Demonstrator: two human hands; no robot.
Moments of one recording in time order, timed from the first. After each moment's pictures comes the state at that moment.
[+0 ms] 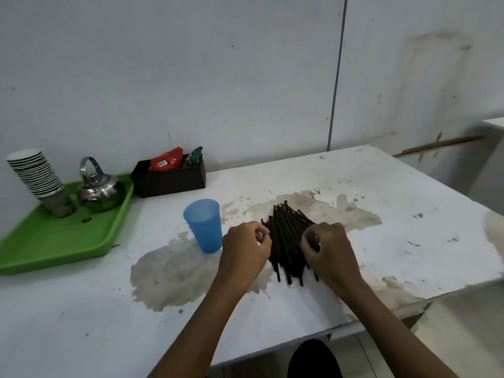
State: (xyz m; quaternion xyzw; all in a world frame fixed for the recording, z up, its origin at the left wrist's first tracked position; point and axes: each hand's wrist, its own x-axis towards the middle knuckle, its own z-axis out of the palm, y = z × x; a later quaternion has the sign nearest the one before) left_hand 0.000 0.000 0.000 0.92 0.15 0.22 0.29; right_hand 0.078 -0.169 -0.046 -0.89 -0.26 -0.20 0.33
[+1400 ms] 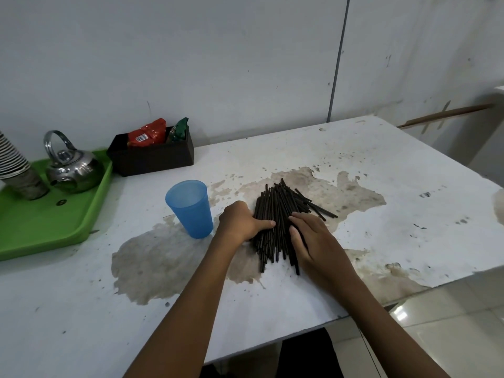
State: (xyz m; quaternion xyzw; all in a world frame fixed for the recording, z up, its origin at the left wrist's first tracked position) left_hand 0.070 0.026 -0.021 0.92 0.24 -0.03 0.31; right_hand 0.075 -0.162 -0.067 -0.88 -0.30 -0.09 0.34
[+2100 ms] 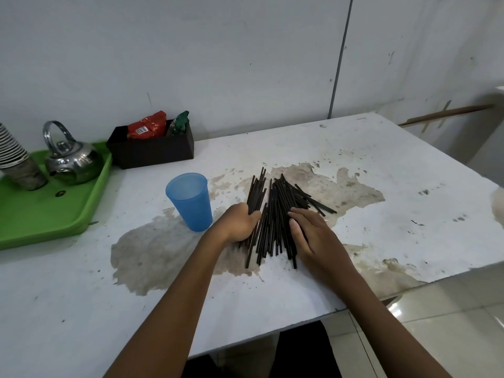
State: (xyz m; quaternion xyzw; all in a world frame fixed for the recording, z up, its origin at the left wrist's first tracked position) left_hand 0.057 0.037 -0.023 0.91 0.17 -0.10 0.36; right_hand 0.073 -0.165 -0.066 -0.88 -0.29 -0.07 0.36
